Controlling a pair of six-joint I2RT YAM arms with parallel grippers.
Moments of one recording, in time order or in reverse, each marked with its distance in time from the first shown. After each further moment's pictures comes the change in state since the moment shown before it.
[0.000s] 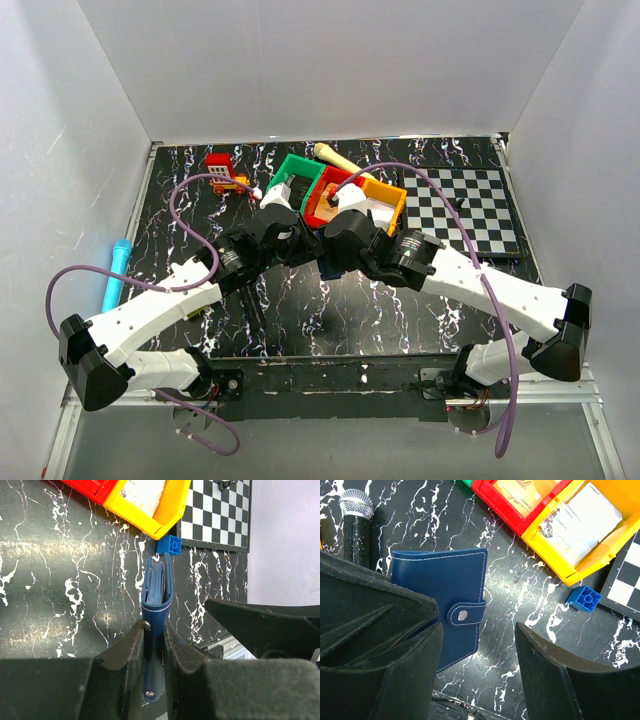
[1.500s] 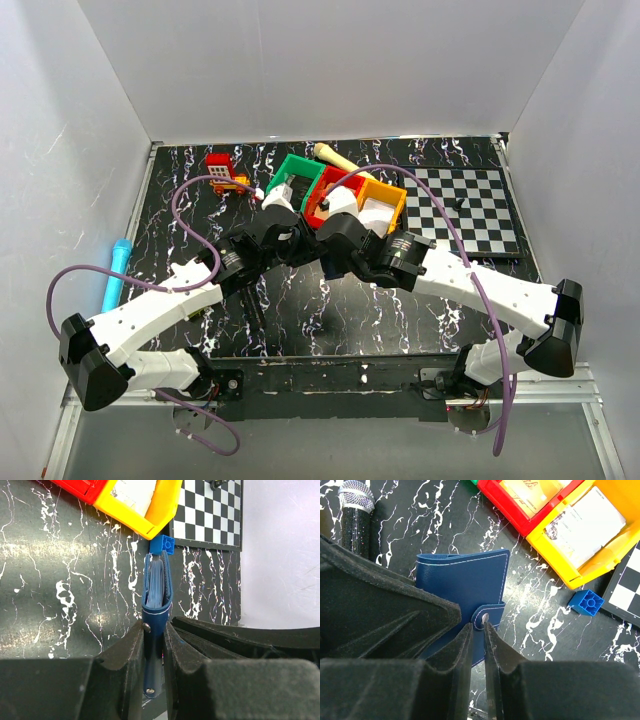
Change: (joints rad) left arm -0.002 -0.001 -0.023 0.048 0.026 -0.007; right arm 0.015 0.043 0.018 0.000 0.017 -0.024
